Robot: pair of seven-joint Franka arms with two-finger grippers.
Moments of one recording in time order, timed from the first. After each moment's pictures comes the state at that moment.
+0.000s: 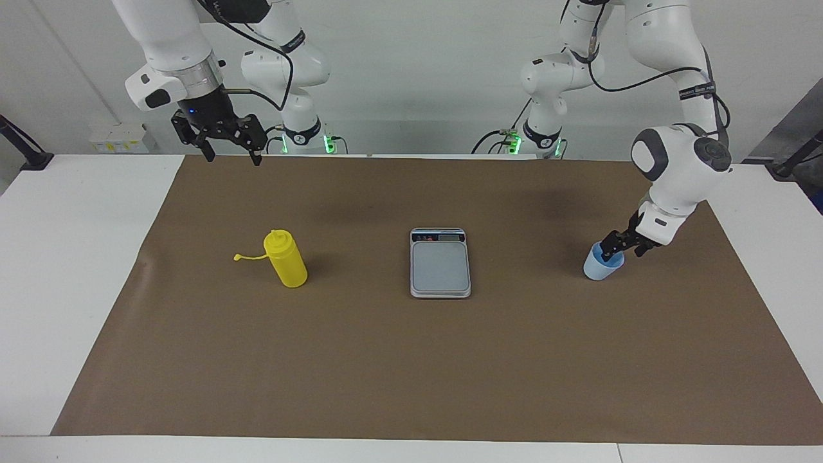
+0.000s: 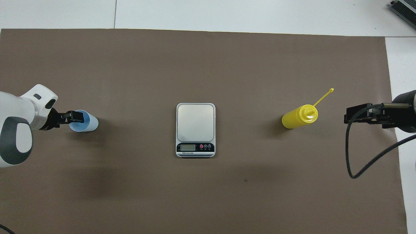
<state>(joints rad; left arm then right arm) 0.20 0.09 -0.14 -2.18 -0.06 2.30 -0.04 0.06 -0.11 -0.02 -1.67 0.02 1.57 0.18</state>
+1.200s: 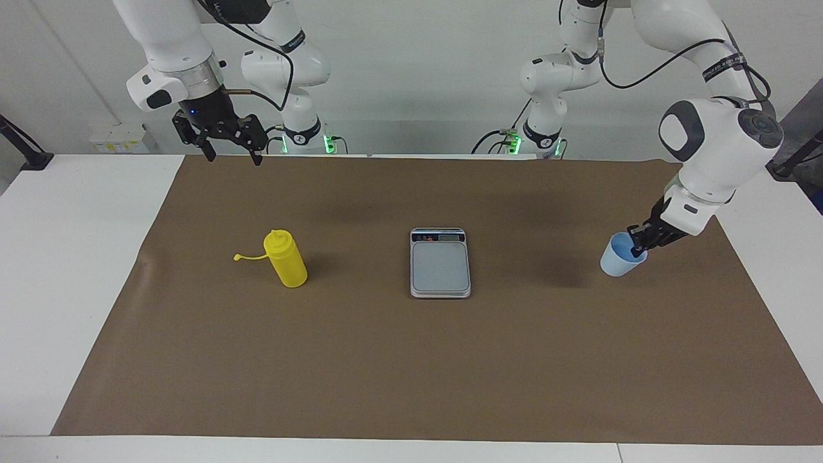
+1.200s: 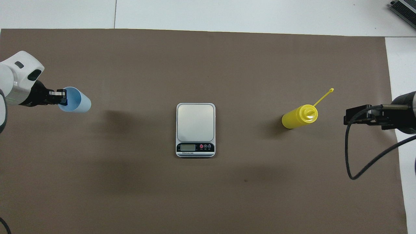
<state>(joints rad) 0.14 0.12 -0.15 -1.84 -0.06 2.00 -0.01 0.06 -0.11 -0.02 -1.69 0.02 1.56 0.18</state>
